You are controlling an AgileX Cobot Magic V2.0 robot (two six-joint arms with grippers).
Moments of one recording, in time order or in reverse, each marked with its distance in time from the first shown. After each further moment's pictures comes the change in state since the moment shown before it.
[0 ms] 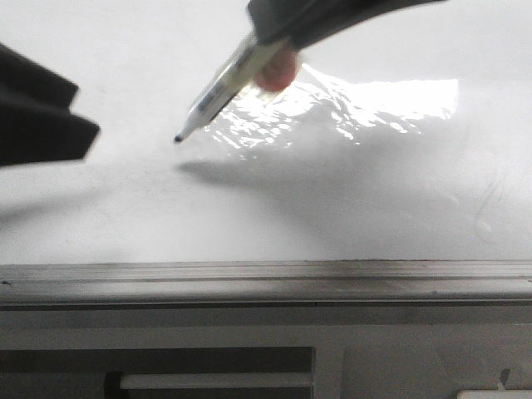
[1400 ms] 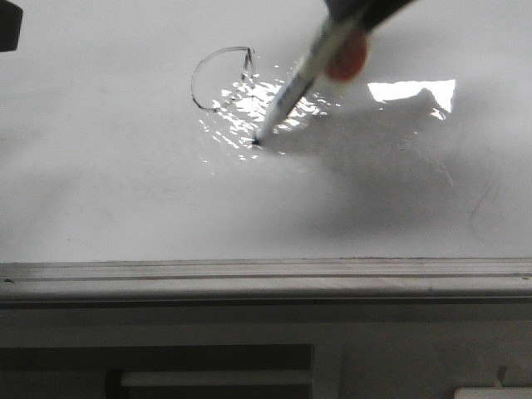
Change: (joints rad) left arm 0.148 -0.070 0.000 -0.111 -0.046 -0.002; right arm -0.173 0.090 -0.138 0.037 0.308 0.003
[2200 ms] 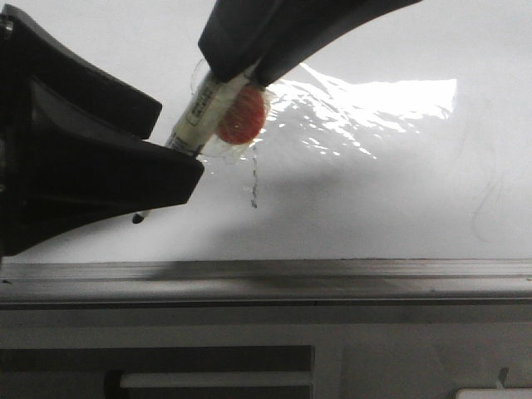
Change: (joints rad) left arm -0.279 0.272 0.000 0.039 -0.148 0.000; right arm 0.247 0.026 -0.010 0.010 -0.044 0.025
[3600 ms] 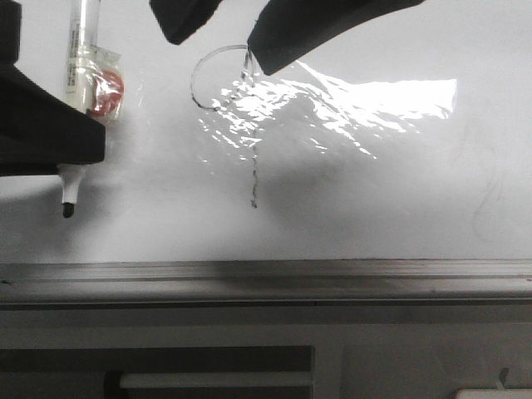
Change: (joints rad) left arm 0.132 -0.052 0.000 -0.860 0.107 -0.003; right arm -0.008 0.000 0.000 0.034 -0.044 0.002
